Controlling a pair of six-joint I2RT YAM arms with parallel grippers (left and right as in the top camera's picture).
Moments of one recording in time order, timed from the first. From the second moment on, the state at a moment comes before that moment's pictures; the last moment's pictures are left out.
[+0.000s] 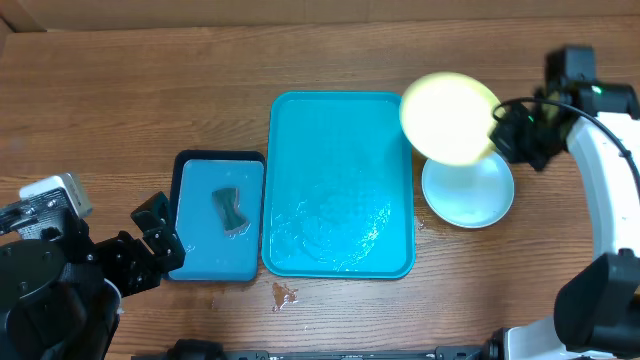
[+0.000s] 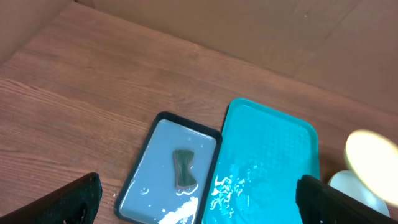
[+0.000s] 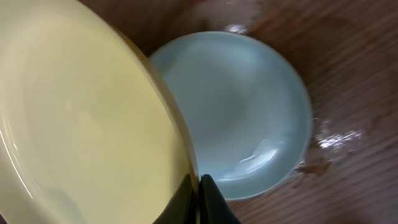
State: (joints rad) left arm -0.12 0.91 1.78 -1.47 -0.17 -0.42; right arm -0.16 1.69 1.43 -1.13 -0.19 0.57
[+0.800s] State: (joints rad) left arm -0.12 0.91 1.78 -1.52 -0.18 -0.41; right arm -0.08 1.17 1.23 -1.05 -0.34 0.34
